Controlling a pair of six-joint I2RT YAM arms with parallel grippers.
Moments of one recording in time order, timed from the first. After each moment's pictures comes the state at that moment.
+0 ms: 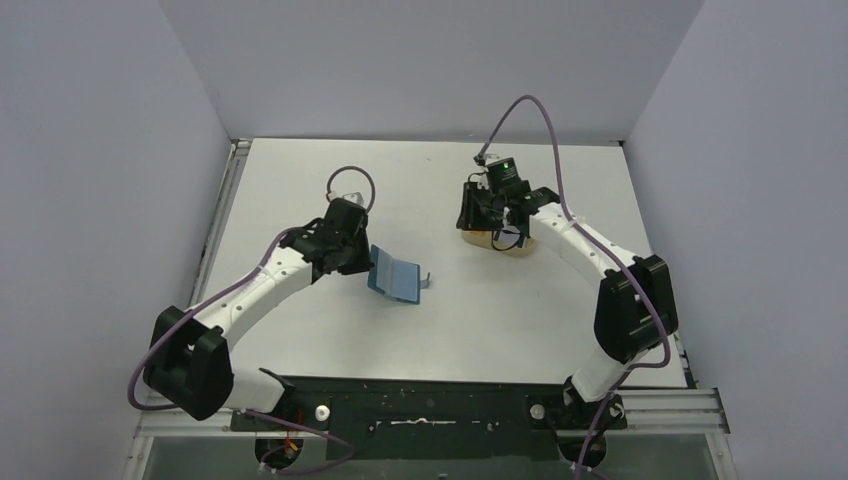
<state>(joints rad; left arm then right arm) -0.54 1.38 0.99 -0.55 -0.08 -0.64 0.45 1.67 1.32 -0.48 -0.13 0.37</state>
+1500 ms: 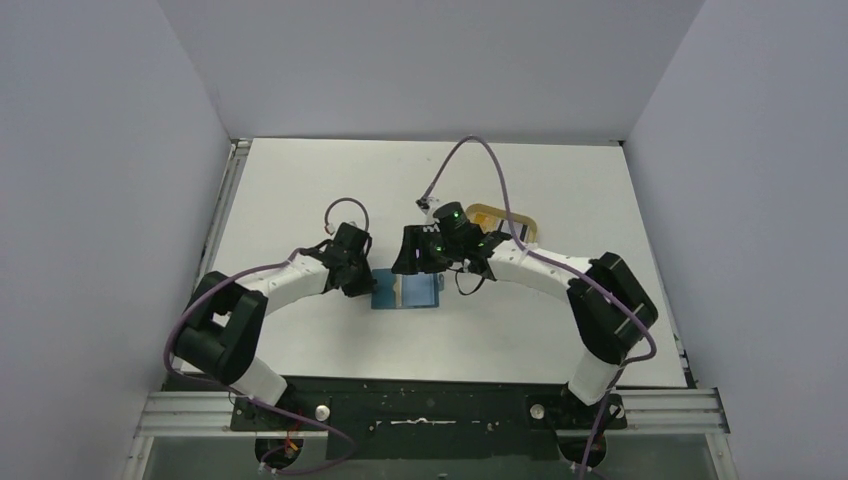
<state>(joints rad) -0.51 1.56 0.80 -0.33 -0.06 -0.81 0.70 1.68 1.09 -0.08 -0.32 0.57</state>
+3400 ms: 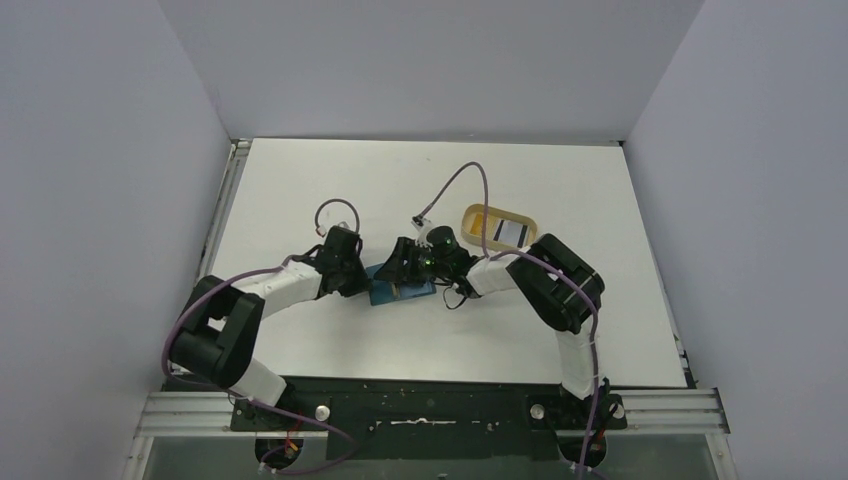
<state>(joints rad) -0.47 1.54 0.71 -0.16 -0.02 -0.84 0.74 2.03 0.96 0.58 -0.42 0.90</state>
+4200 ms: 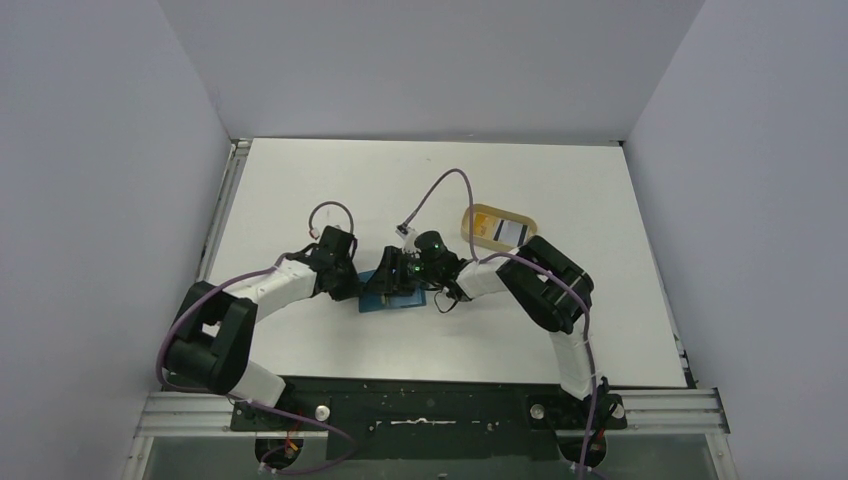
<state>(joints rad) -0.44 1.50 0.73 -0.32 -0.04 -0.80 0.81 2.07 1.03 0.53 -0.52 0.90</state>
